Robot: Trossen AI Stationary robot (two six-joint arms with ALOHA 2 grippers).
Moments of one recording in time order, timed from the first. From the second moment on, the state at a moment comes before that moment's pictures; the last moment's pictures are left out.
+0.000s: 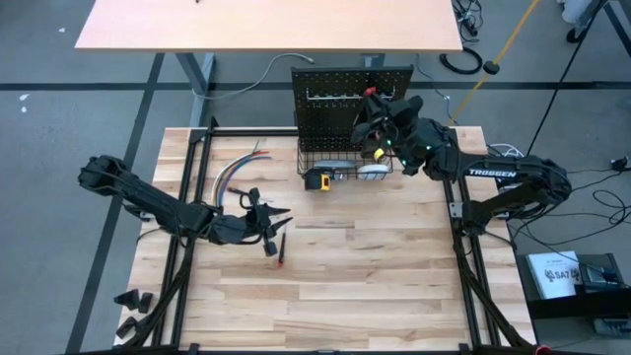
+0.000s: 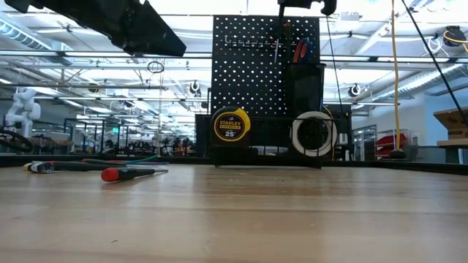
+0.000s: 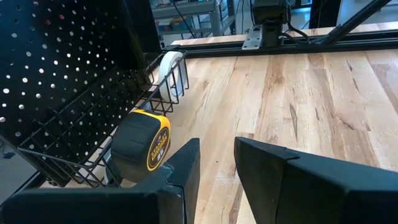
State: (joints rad) left arm -0.36 1.19 0.56 0.27 -0.68 -0.05; right arm -0.20 1.29 1.11 0.45 0.81 -0.09
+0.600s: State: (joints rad) left arm -0.36 1.19 0.56 0.25 -0.68 -0.05; right arm -0.22 1.42 1.23 0.43 0.87 -0.18
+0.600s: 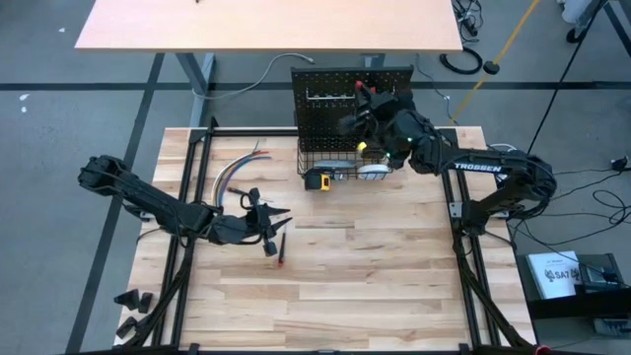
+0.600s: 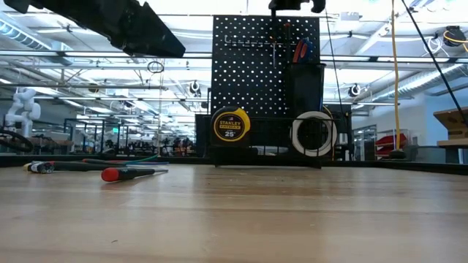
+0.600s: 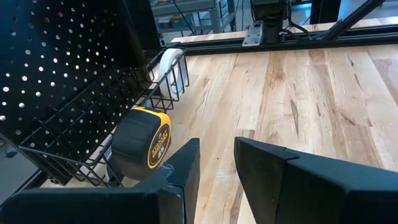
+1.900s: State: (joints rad) left arm -0.35 1.19 0.56 0.24 -0.68 -0.05; right arm -0.22 1.51 1.38 0.23 1.03 -0.28
